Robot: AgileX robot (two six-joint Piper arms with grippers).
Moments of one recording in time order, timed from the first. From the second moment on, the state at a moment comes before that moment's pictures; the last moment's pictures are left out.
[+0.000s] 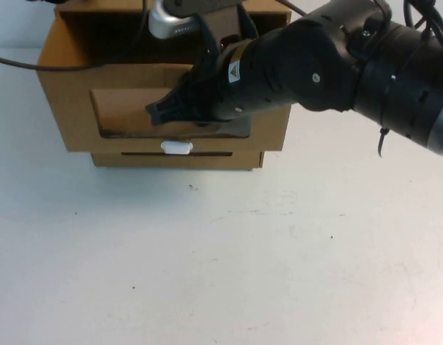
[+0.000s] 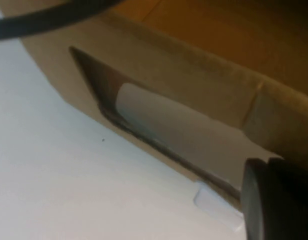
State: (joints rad) right arm 0.77 1.77 -1.70 -0.06 0.65 0.14; left arm -0.04 1.87 -1.94 -0.74 0.95 0.75
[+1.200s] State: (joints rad) right arm 0.69 1.86 -1.83 0.15 0.56 -0.02; left arm -0.04 1.87 -1.94 -0.74 0.95 0.75
